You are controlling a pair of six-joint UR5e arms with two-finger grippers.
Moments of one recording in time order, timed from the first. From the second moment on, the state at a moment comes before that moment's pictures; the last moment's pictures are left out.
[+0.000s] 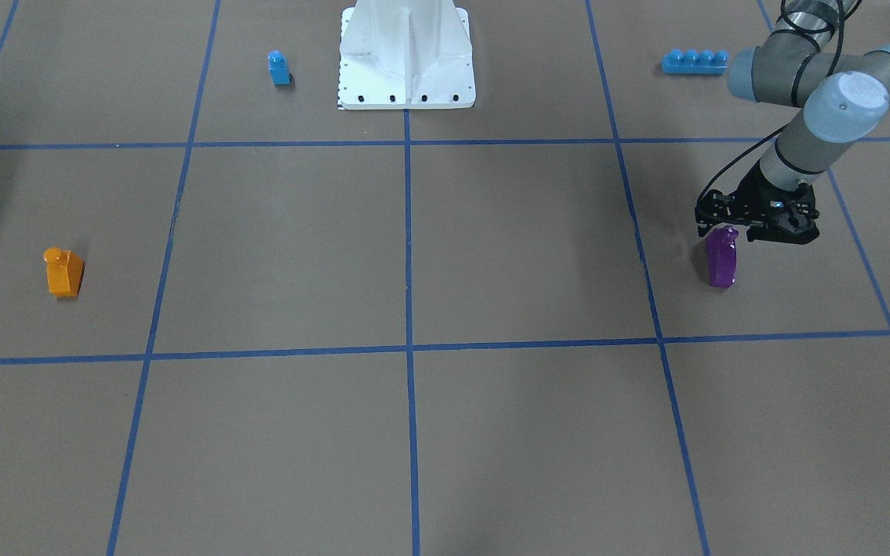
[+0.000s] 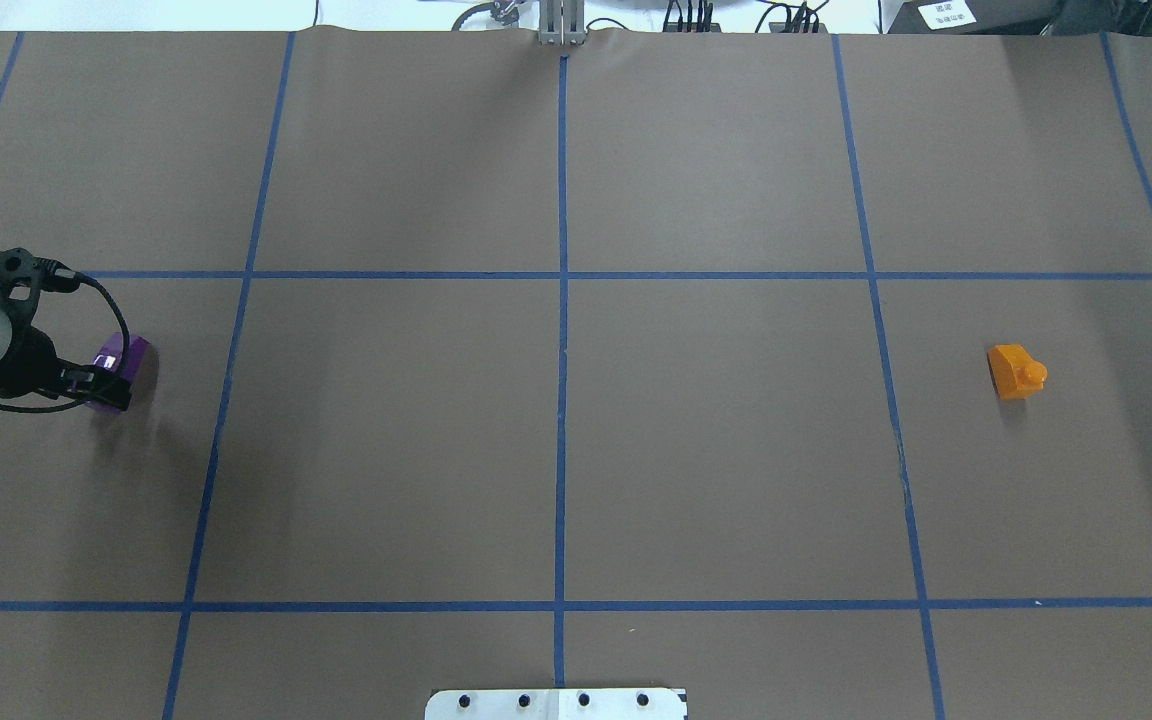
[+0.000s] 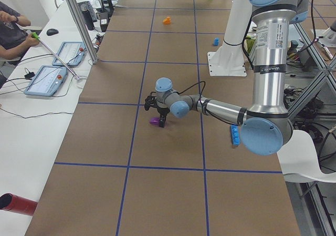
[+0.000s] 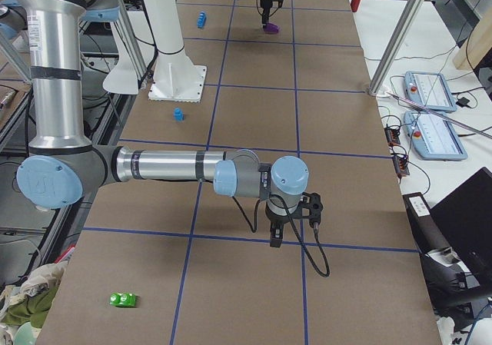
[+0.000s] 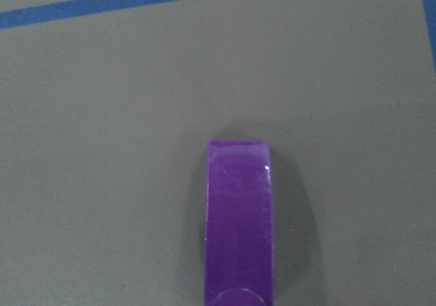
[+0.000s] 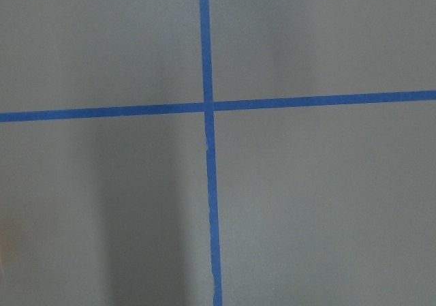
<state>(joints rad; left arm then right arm) -0.84 -1.55 -1.72 -2.06 -2.09 -0.76 1.59 -1.58 1.62 -1.64 2.36 0.04</state>
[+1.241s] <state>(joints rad) -0.80 -1.83 -1.84 -1.84 -2.01 -0.65 1.58 -1.58 1.67 -1.64 2.37 0.03</state>
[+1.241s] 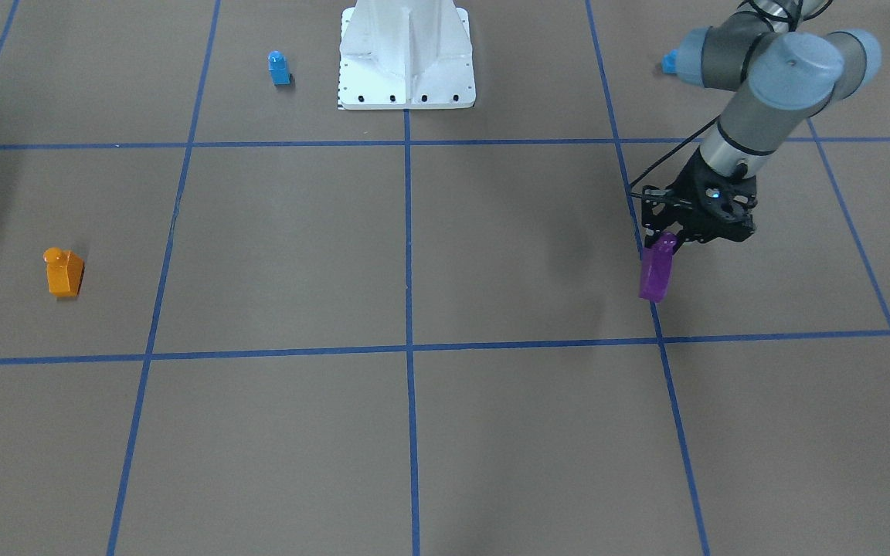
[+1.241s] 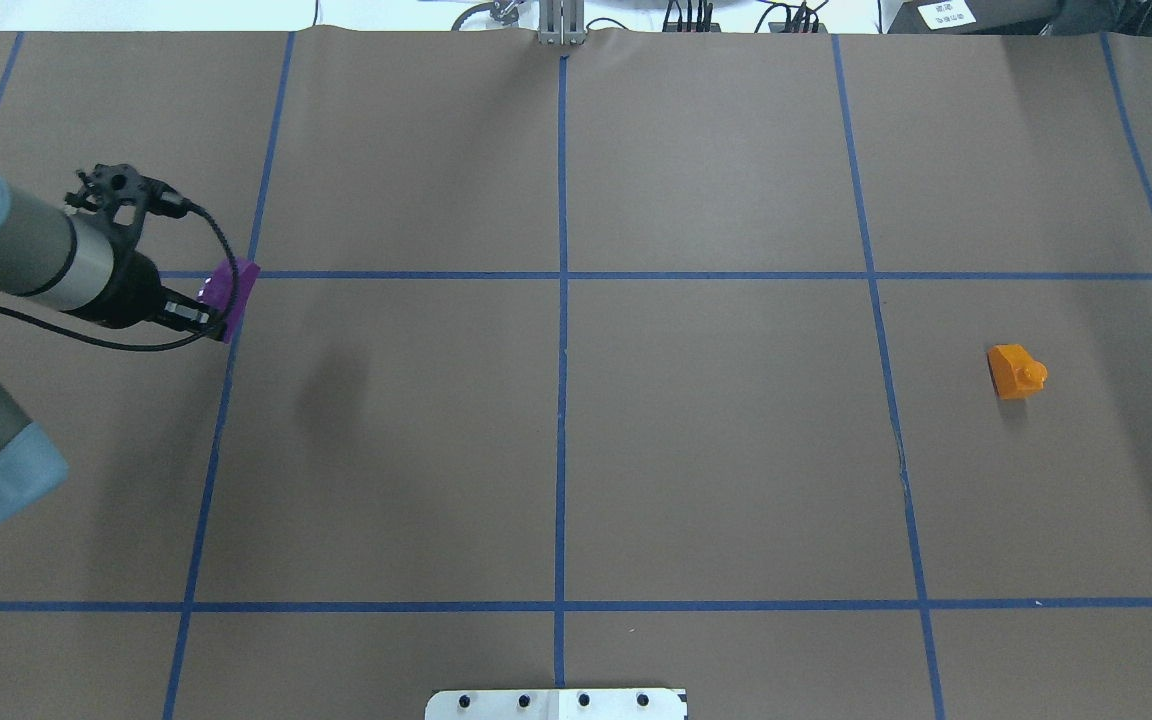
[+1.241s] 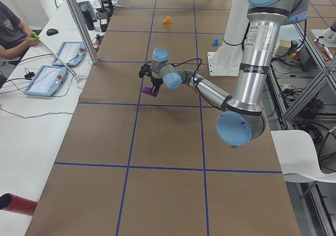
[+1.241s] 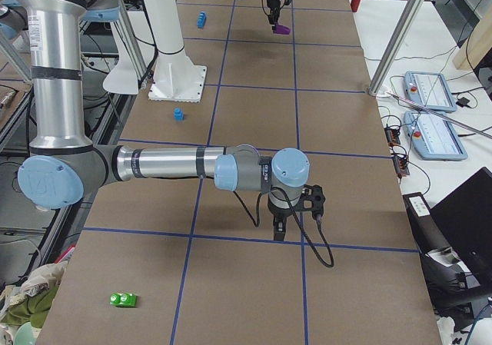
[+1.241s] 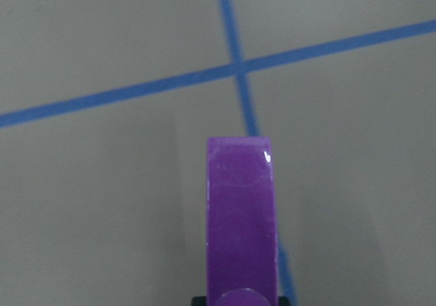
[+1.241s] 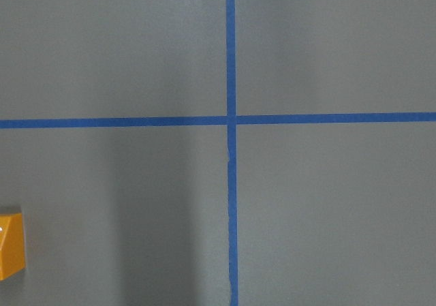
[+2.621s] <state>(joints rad) -0.58 -2.58 -1.19 -1.71 -1.88 -0.57 1.57 -1.56 1.65 -1.58 2.41 0.04</state>
